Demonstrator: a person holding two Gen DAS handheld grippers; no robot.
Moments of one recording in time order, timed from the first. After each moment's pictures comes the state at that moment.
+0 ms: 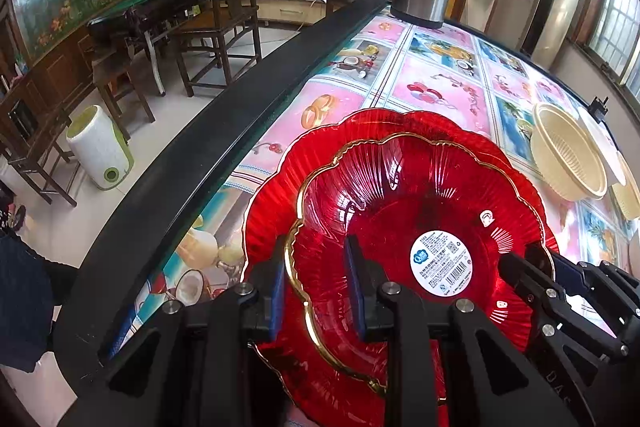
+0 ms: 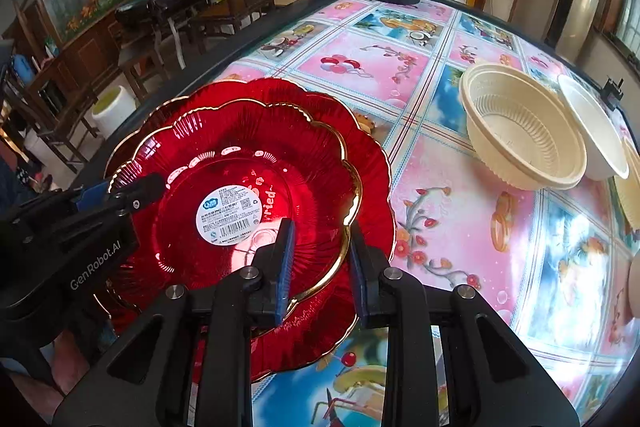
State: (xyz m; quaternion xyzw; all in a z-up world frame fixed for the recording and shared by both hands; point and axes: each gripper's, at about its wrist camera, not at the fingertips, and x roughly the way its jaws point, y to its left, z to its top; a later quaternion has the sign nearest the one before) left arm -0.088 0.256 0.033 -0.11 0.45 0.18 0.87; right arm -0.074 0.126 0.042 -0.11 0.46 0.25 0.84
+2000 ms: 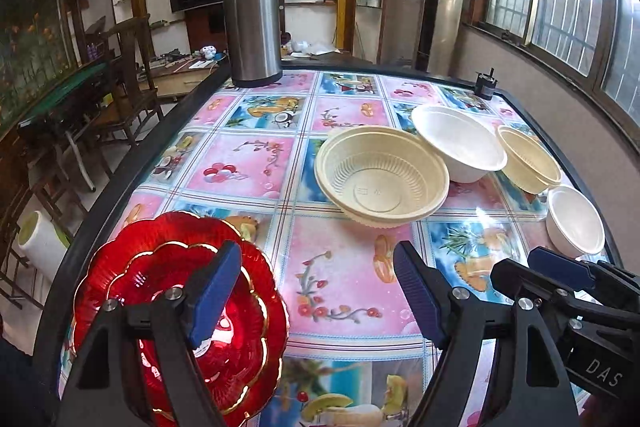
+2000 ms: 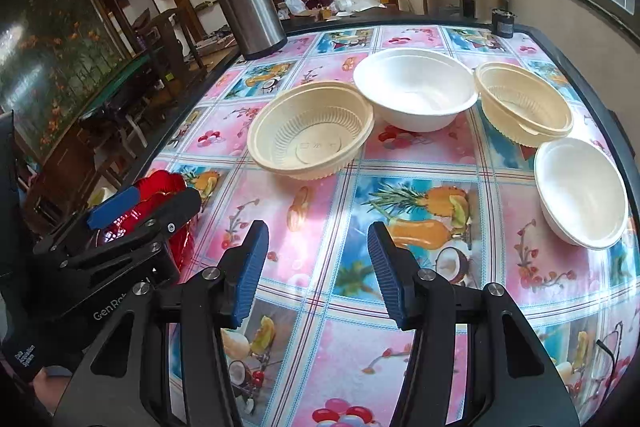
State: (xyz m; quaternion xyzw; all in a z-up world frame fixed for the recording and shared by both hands) left arm -0.042 0.091 0.088 -0.02 0.38 0.04 0.93; right arm -0.065 -0.075 0.096 0.06 0.44 0.17 0.88
